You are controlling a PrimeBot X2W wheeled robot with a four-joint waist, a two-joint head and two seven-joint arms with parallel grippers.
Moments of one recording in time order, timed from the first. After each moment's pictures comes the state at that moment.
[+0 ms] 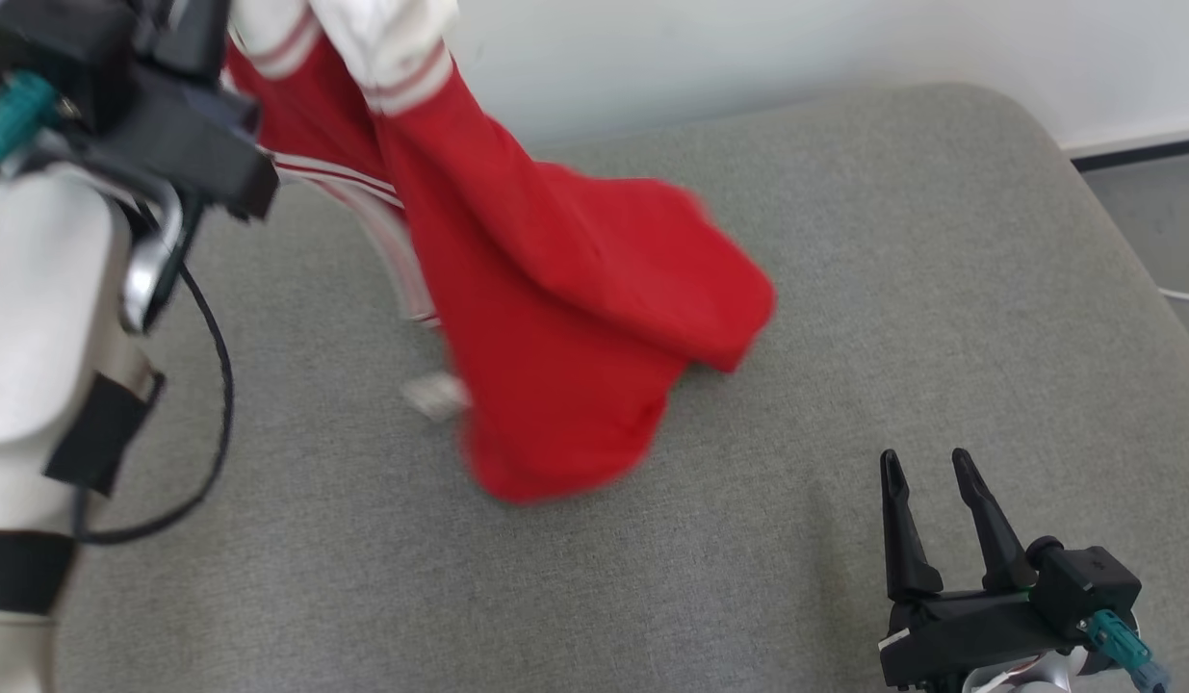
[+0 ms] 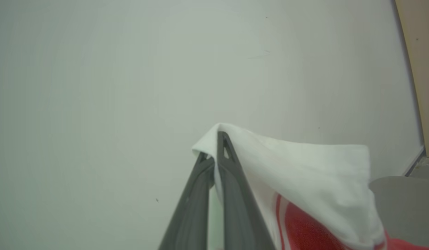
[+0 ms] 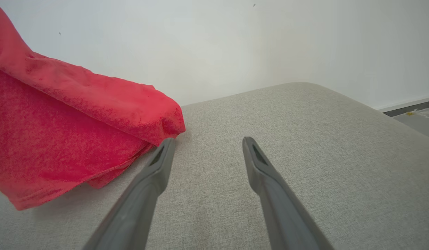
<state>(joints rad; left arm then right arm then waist) -1.08 0.40 -0.43 0.50 -0.31 -0.13 -0.24 -0.11 -0.05 0.05 0.24 0.25 0.13 -0.26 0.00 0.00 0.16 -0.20</state>
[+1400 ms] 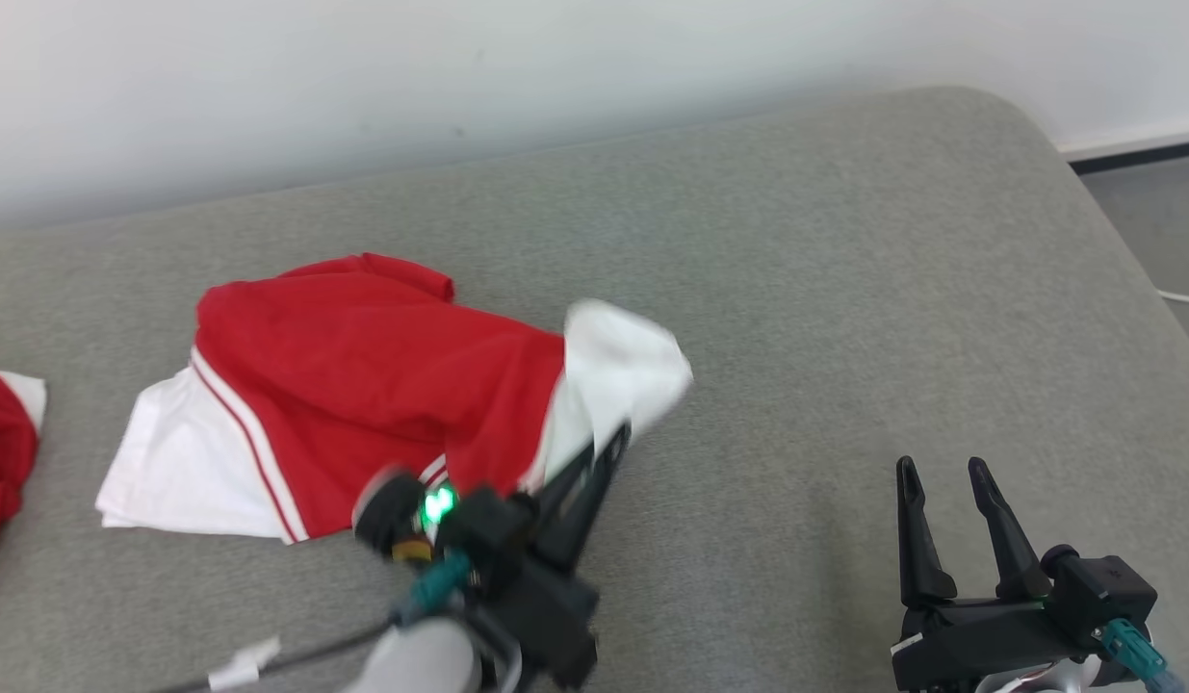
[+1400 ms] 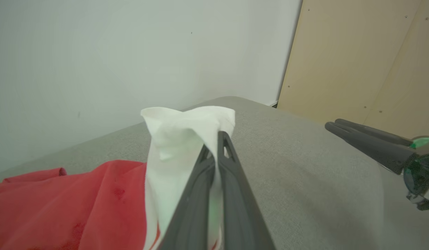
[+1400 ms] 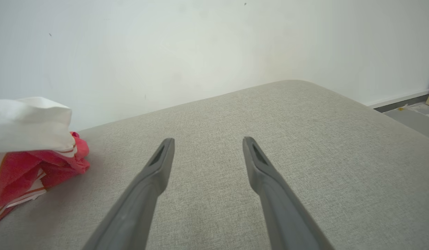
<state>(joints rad) -0.51 0.21 -0.74 0.29 -0.45 -0.05 -0.25 -0.10 -0.05 0.02 0.24 0.25 0.13 -0.26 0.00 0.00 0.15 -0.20</state>
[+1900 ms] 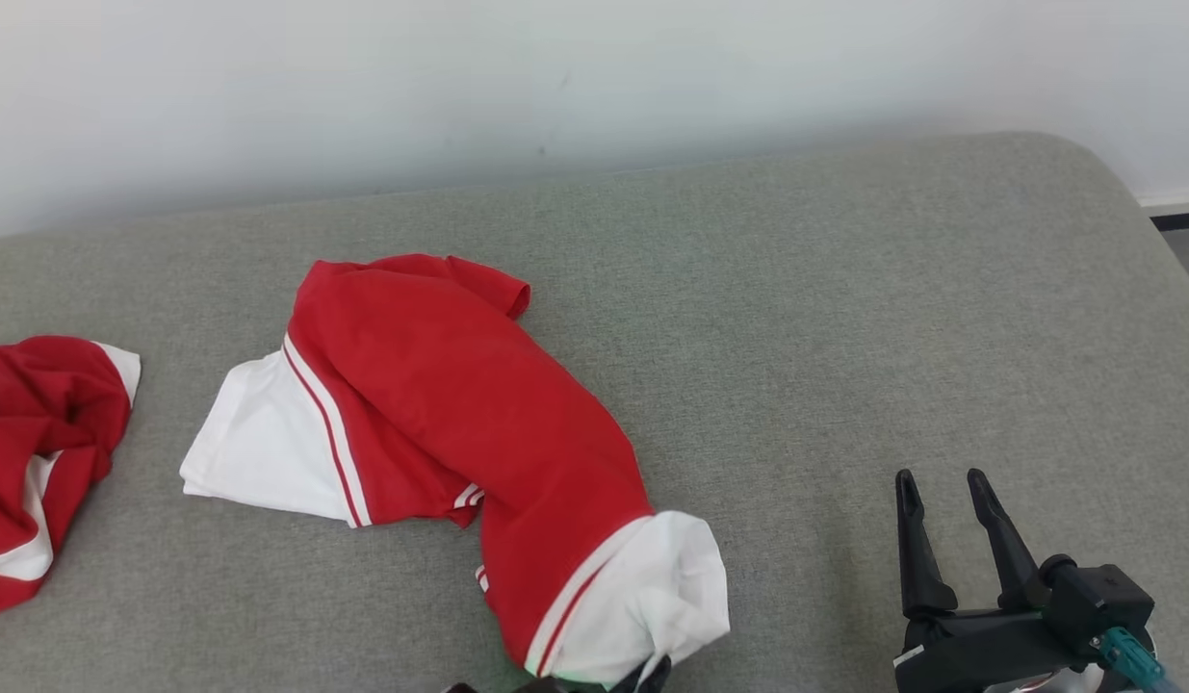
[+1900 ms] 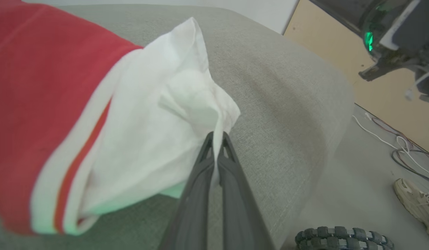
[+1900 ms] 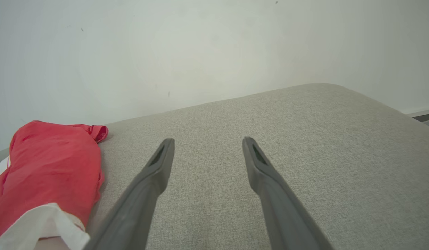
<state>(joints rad) -0.26 0.16 -0.86 0.42 -0.48 -0.06 -0.26 -0.08 -0.06 0.03 0.24 0.24 0.13 -0.26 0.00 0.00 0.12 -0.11</state>
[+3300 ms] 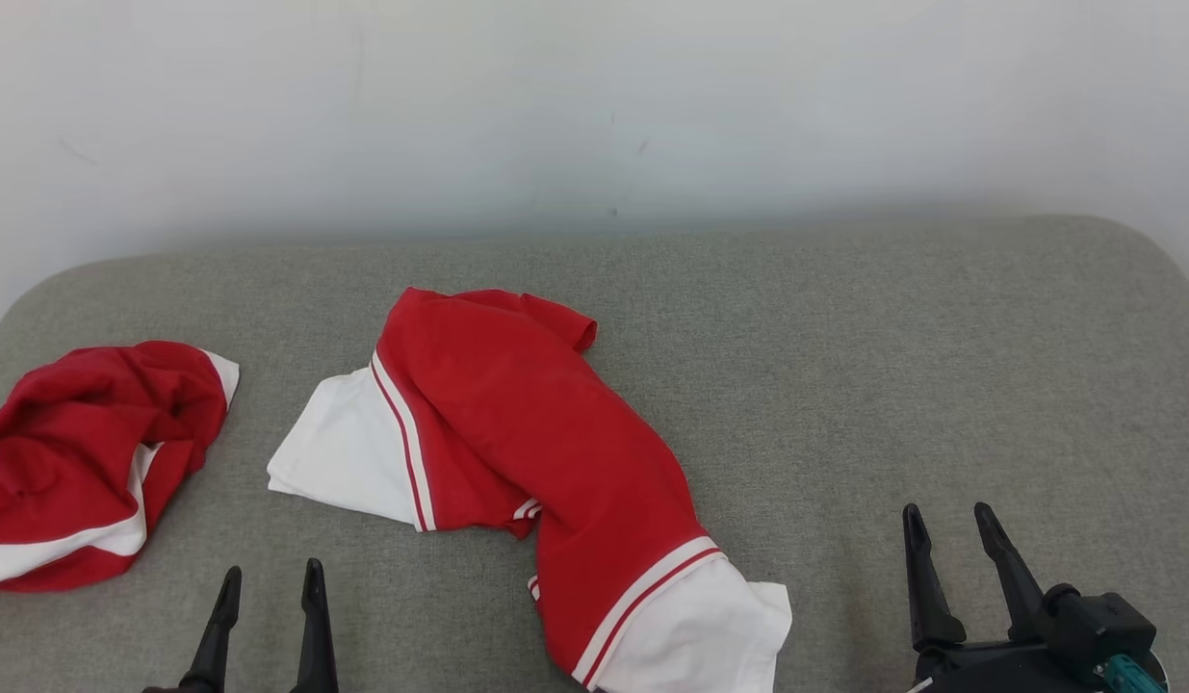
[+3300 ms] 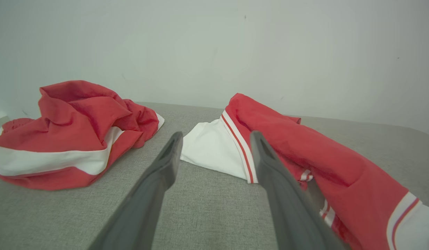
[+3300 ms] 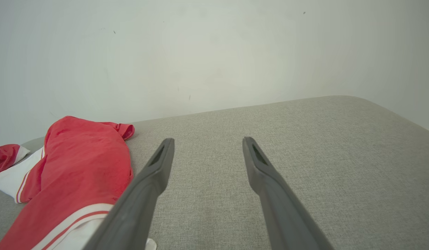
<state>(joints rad) 0.06 0.10 -0.03 0.10 -0.23 -0.04 -0.26 -0.03 -0.09 0.03 0.25 0.24 0.13 -0.26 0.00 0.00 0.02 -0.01</state>
